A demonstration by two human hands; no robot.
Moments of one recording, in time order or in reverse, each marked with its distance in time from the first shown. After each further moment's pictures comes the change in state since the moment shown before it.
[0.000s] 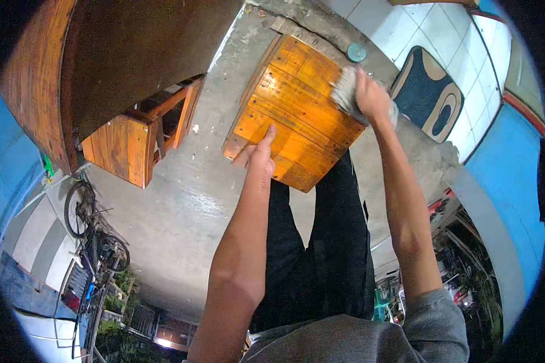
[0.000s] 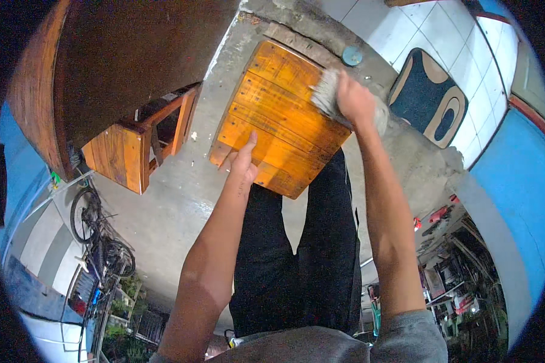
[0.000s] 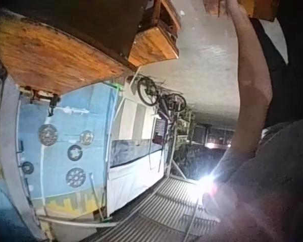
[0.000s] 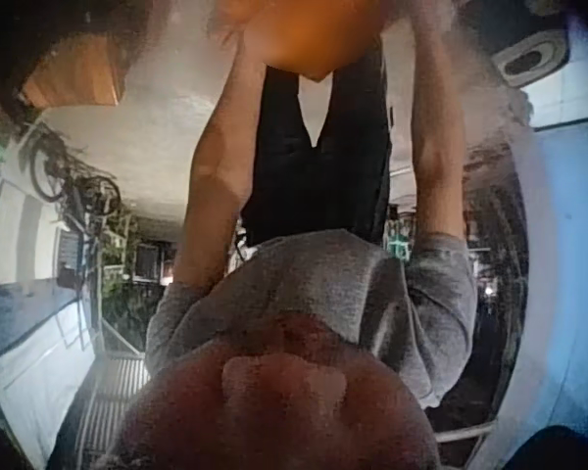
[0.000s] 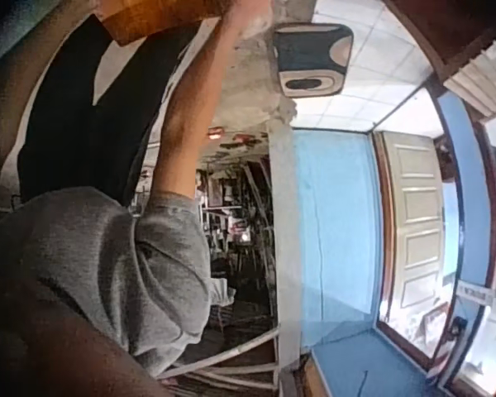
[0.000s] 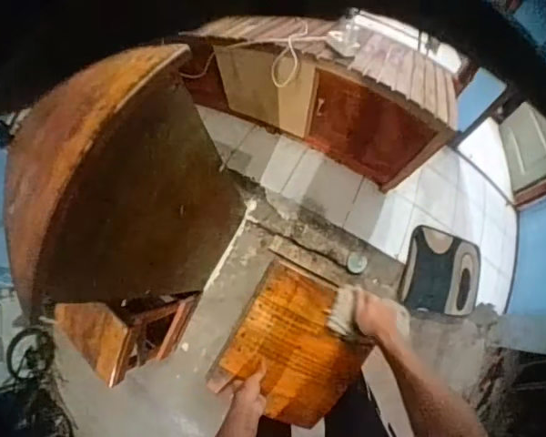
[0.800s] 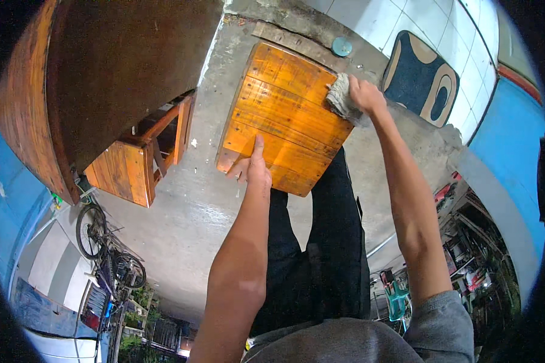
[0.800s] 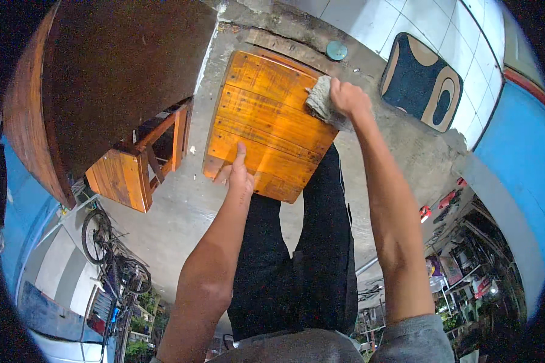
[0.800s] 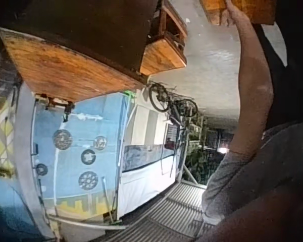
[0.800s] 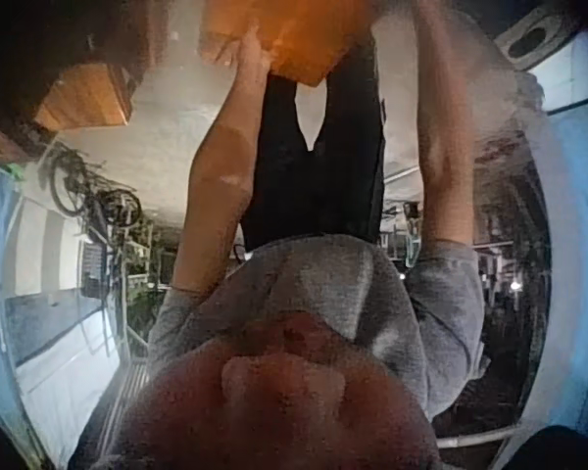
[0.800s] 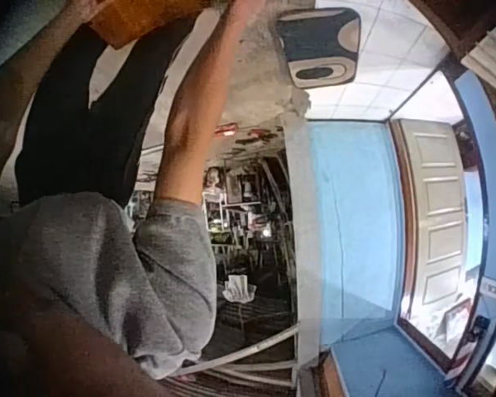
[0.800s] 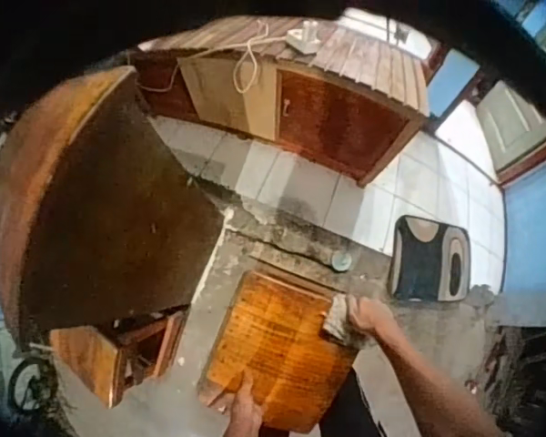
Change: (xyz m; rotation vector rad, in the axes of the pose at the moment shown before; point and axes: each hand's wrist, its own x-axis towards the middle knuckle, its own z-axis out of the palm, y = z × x) left_hand 0.041 -0.041 -0.028 0.102 0.196 0.124; right_hand 0.018 0.042 -0.005 -0.080 -0.224 0.113
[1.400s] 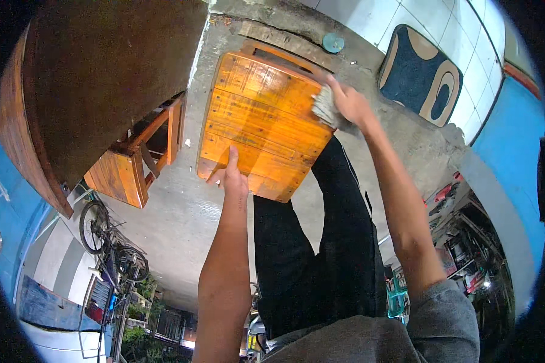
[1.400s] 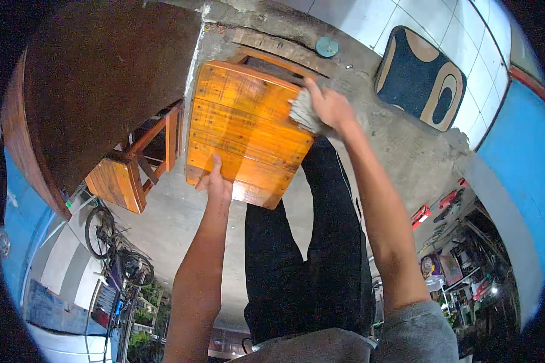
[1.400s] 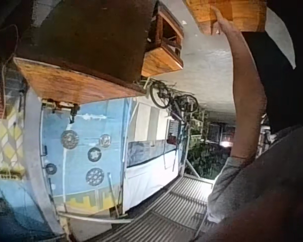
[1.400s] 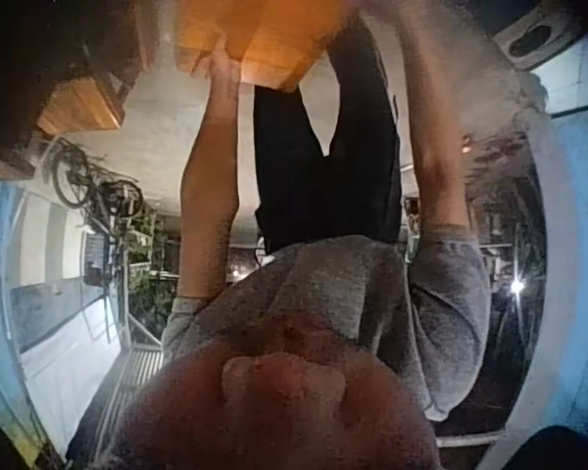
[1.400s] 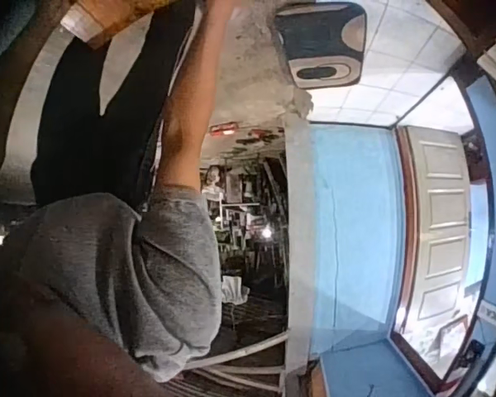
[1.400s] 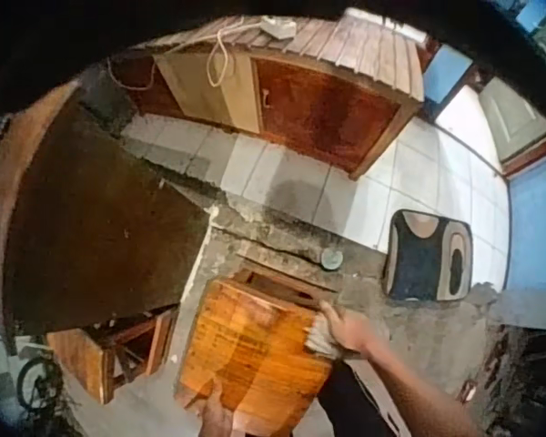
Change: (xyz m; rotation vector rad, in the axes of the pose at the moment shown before) left_hand -0.058 0.036 0.032 -0.068 -0.072 0.137; right_hand -0.008 0.022 -0.009 0.329 -0.062 -0.095
